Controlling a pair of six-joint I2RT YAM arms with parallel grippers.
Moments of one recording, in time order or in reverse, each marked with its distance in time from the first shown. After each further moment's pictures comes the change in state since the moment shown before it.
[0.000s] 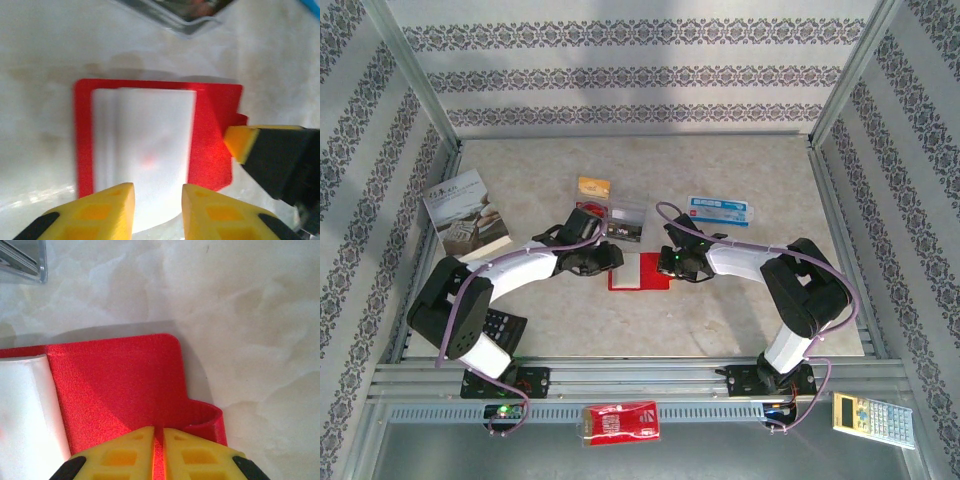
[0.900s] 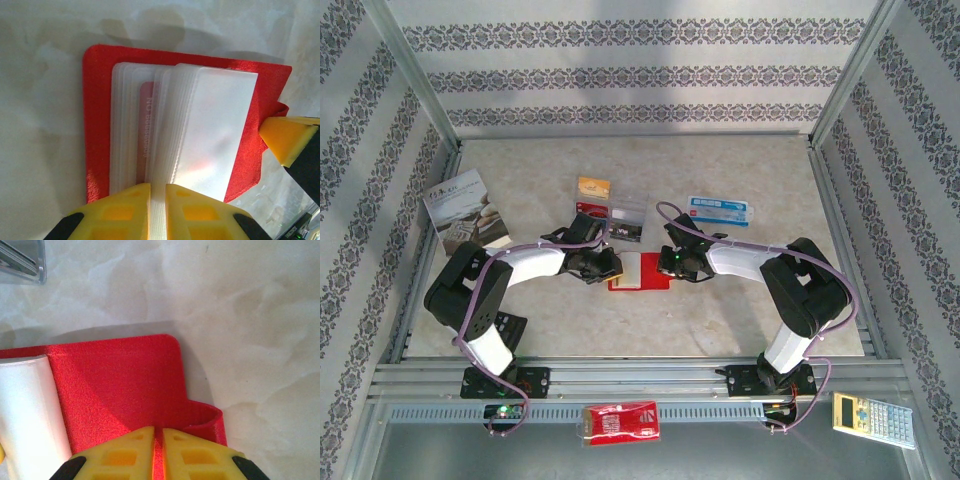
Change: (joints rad) left arm 0.012 0.128 0.003 0.035 0.112 -0.007; right arm 0.000 0.003 0.001 0.000 -0.002 0.000
